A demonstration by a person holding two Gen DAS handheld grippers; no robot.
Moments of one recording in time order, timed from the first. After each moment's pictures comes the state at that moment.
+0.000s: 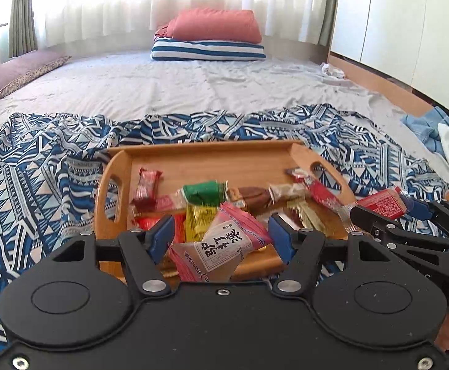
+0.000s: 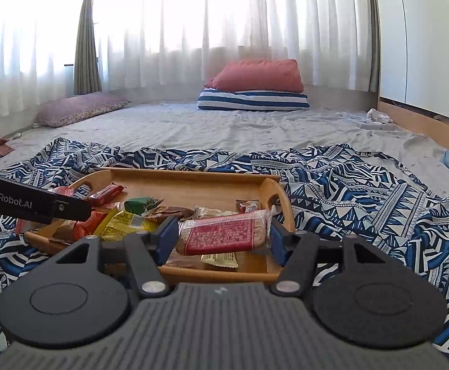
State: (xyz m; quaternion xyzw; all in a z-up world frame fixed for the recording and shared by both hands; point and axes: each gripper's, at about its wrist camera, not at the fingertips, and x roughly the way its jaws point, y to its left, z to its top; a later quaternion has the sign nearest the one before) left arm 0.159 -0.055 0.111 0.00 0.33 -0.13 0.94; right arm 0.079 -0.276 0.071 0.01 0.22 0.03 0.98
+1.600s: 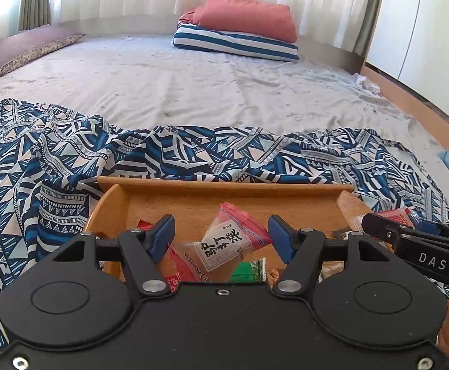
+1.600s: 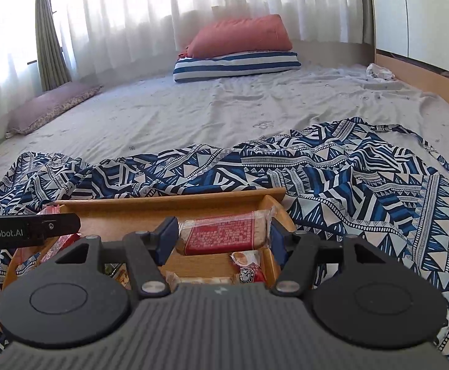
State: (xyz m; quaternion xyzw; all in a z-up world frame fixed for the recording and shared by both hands) left arm 0.316 -0.054 0.085 -0.04 0.35 -0.08 0.93; right arm 0.238 -0.291 0.070 0.07 0.30 0.01 0.95
